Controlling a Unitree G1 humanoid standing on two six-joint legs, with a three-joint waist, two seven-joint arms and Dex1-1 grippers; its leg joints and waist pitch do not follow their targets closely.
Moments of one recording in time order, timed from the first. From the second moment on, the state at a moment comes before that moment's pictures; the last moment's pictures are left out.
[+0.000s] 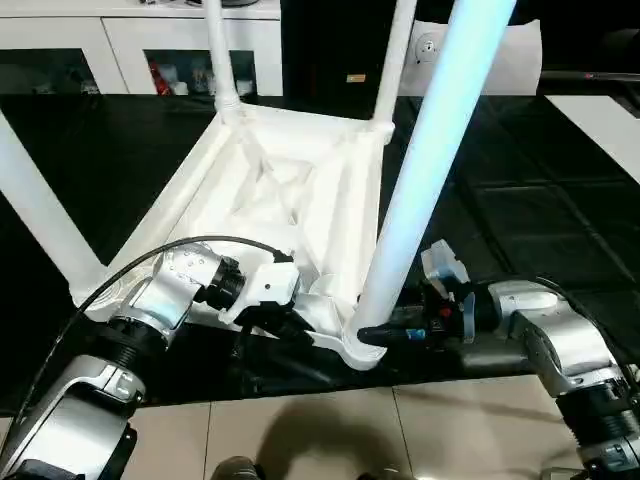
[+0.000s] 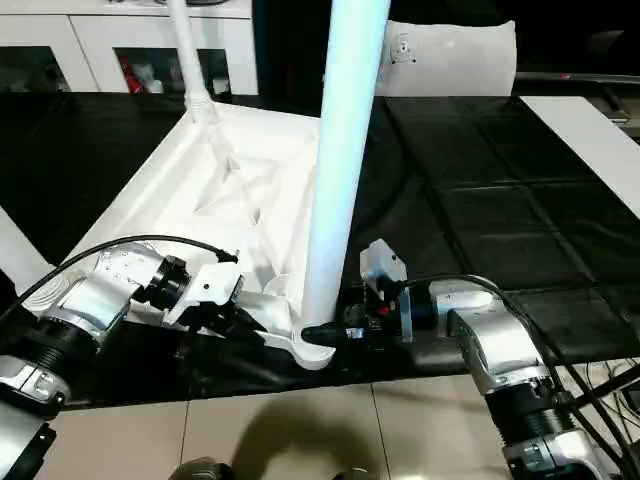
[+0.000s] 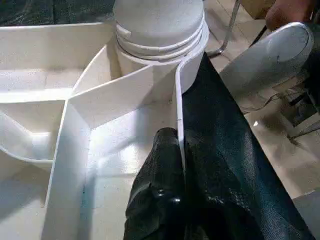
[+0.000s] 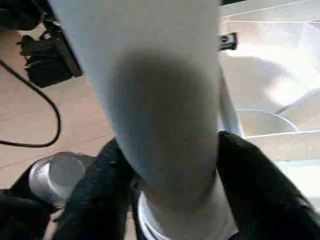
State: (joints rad) left arm -0.65 0.43 -0.37 0.63 0.03 -0.16 -1.53; right arm -0.37 -0.46 0.20 0.20 0.32 0.31 1.36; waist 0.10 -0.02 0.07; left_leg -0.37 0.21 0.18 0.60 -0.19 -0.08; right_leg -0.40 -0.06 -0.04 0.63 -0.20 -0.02
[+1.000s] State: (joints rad) left arm -0.67 0.17 -0.25 0.58 0.15 0.33 -0.91; right arm -0.36 0.02 -0.01 0.12 0.08 0.49 0.31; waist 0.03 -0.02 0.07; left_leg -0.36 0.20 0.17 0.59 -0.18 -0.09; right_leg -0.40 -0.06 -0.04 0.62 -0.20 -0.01
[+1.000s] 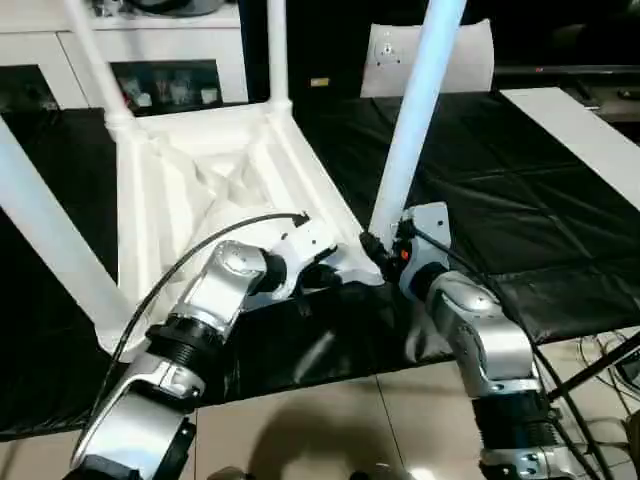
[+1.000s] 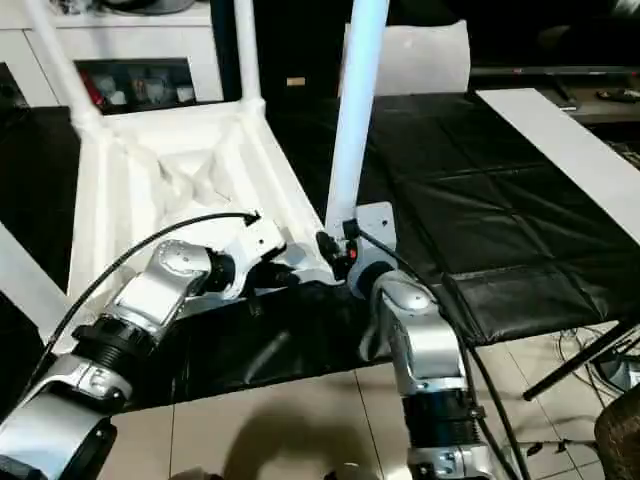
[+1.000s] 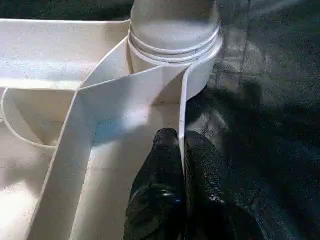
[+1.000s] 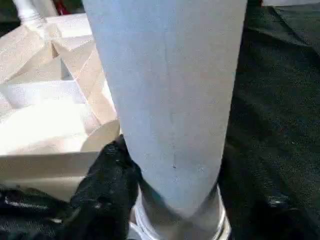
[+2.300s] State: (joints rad) left arm -0.67 0.42 -0.36 0.67 0.04 -0.19 -1.53; right arm -0.43 -0.46 0.20 0.24 0.28 0.25 1.40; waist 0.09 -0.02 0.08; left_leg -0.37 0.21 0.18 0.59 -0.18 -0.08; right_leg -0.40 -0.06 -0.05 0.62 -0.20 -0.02
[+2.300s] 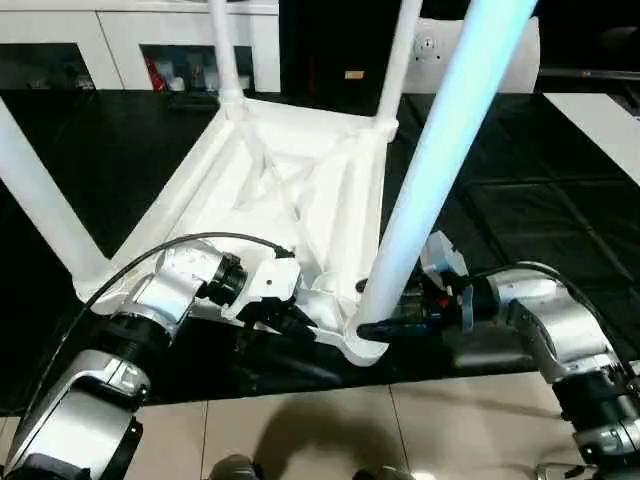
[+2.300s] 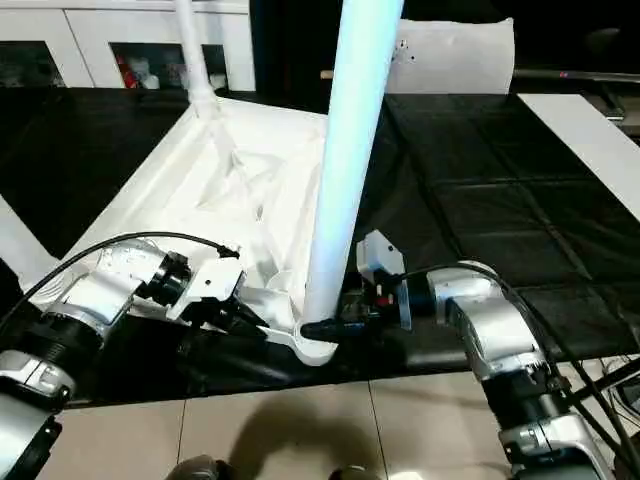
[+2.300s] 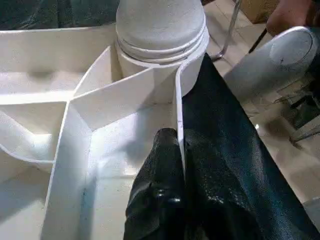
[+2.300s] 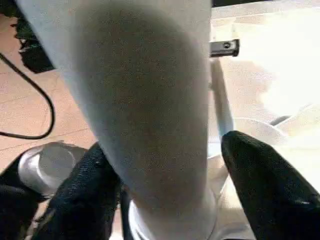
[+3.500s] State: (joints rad) left arm -0.63 0.16 -0.25 0.50 0.17 0.35 -0.88; right arm -0.37 0.01 -0.04 0.10 0.10 0.50 0.34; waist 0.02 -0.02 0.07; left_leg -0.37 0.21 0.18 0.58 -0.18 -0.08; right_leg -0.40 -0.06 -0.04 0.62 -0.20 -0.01
